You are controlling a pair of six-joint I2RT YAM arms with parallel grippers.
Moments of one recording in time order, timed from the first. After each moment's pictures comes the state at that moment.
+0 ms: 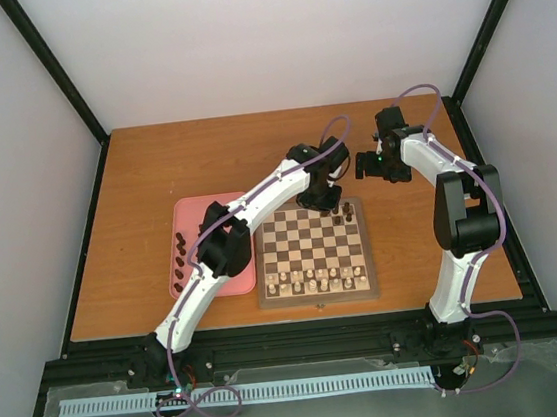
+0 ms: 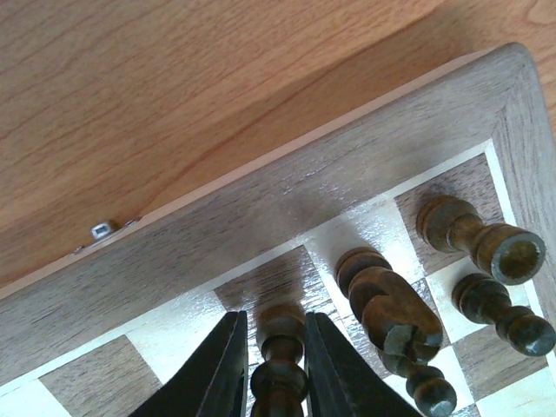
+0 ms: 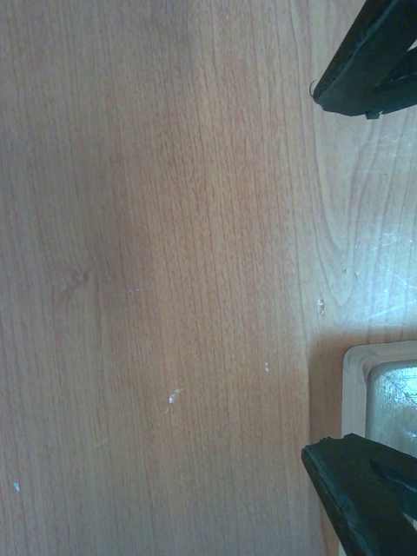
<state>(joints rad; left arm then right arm) -0.83 2.54 2.43 -1.23 0.05 -0.39 0.11 1.90 1.43 -0.73 -0.07 0.23</state>
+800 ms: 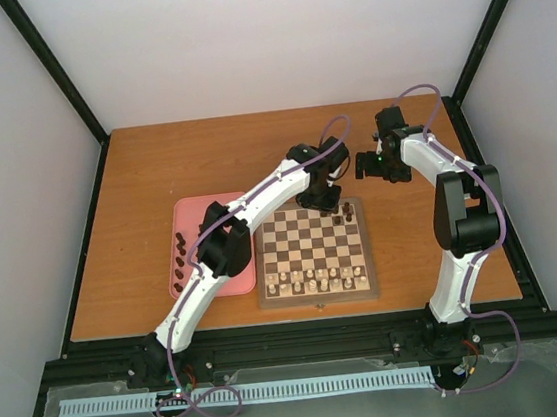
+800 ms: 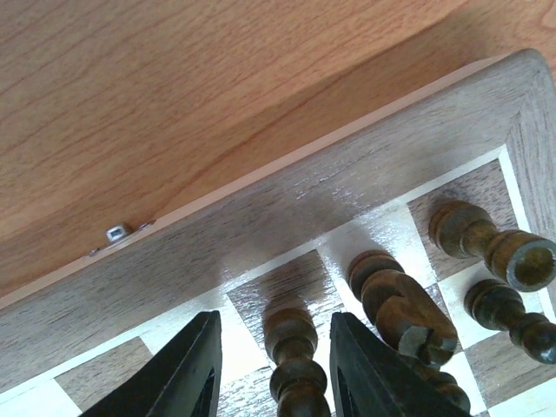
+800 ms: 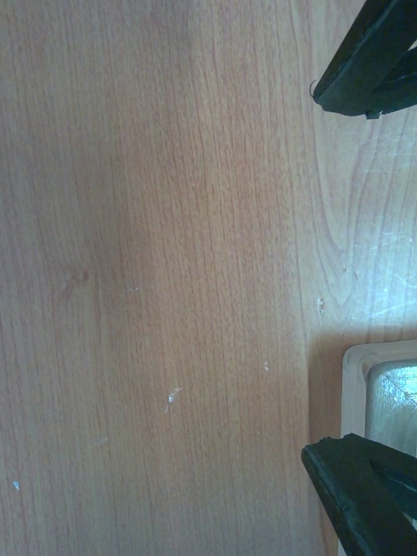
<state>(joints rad) -0.83 2.54 2.43 -1.23 0.03 -0.39 0.11 1.90 1.43 -0.73 -0.07 0.23</state>
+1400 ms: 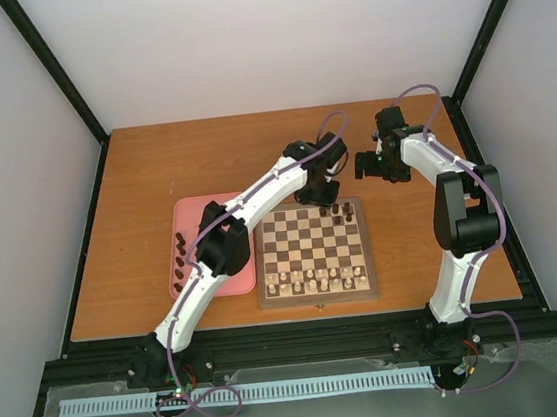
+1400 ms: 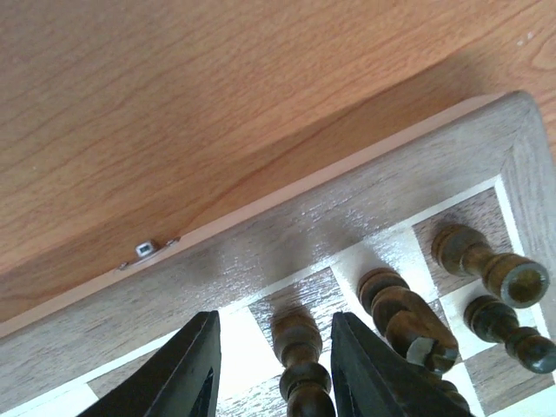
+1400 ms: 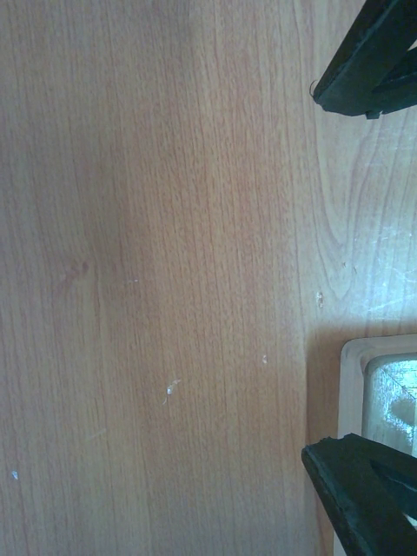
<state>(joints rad) -0.81 2.54 2.45 -1.22 0.01 -0.39 0.11 1.90 1.44 -0.73 -0.08 0.23</state>
